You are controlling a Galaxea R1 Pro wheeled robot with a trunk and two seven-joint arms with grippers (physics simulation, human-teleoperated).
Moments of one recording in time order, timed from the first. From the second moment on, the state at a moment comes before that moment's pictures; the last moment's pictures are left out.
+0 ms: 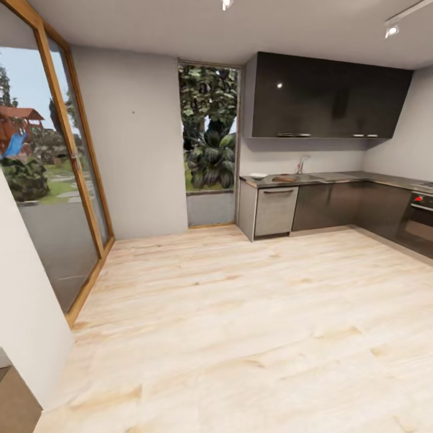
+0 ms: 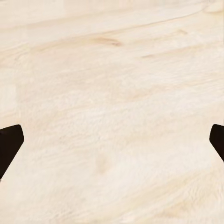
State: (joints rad) left arm 0.00 0.02 0.01 -0.40 0.00 -0.34 0.09; right arm -0.01 0.02 0.01 -0.51 0.00 -0.35 -0.05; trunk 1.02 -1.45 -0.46
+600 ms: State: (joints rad) left arm 0.00 0.02 0.01 -0.40 0.00 -0.34 0.09; right arm -0.01 0.02 0.01 -0.51 0.00 -0.35 -0.05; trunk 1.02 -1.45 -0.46
